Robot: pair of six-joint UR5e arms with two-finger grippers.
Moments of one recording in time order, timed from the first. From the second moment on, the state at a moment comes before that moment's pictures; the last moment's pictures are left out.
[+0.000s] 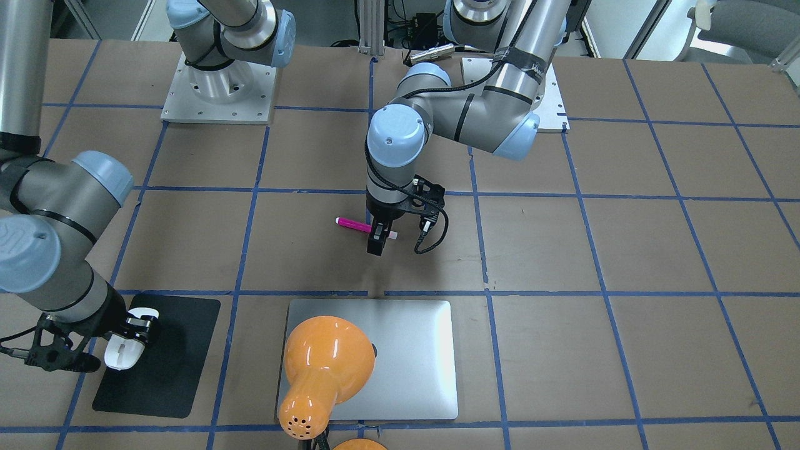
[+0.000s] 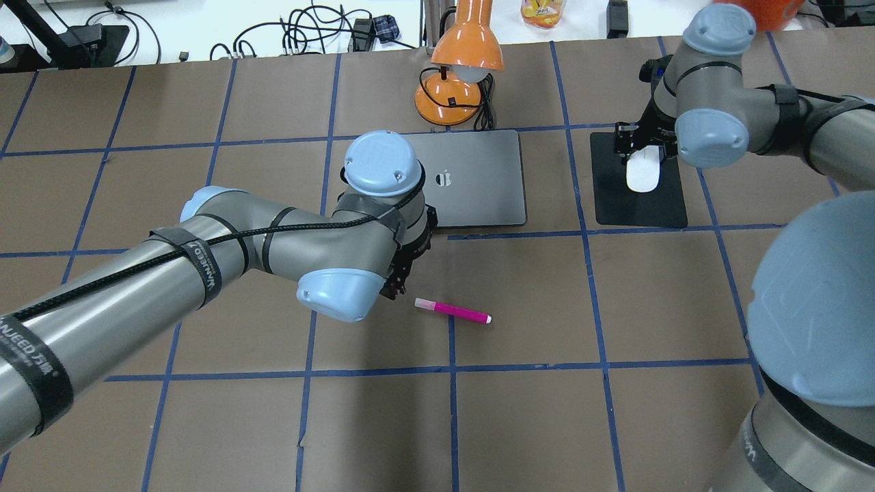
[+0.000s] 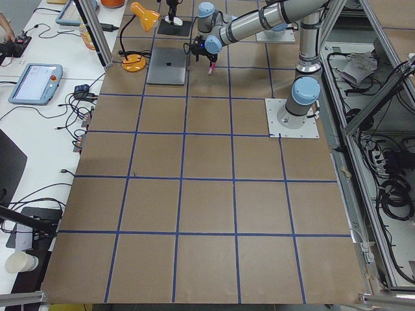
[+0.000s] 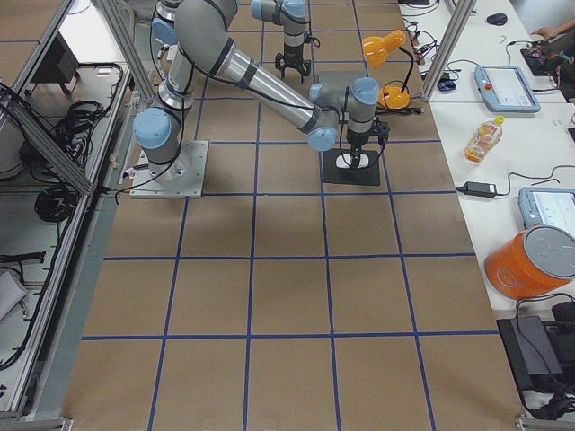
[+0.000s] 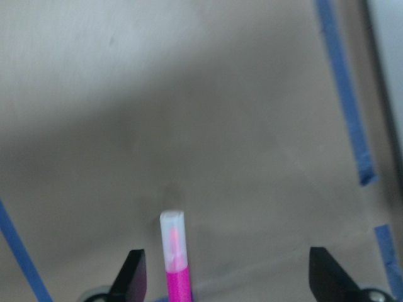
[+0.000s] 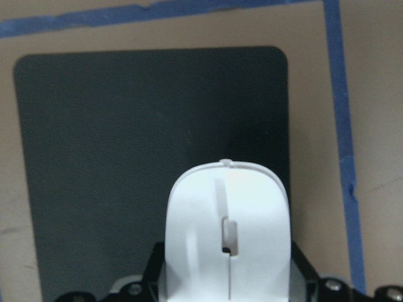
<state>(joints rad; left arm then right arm) -1.91 -1.85 -1.91 -0.91 1.57 -1.32 1.41 -1.01 1.62 -2.26 -1.58 -0.03</state>
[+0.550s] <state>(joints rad) -1.77 -1.73 -1.77 -1.17 1.49 -0.46 1.41 -0.98 1.60 -2.26 -1.58 -0.03</state>
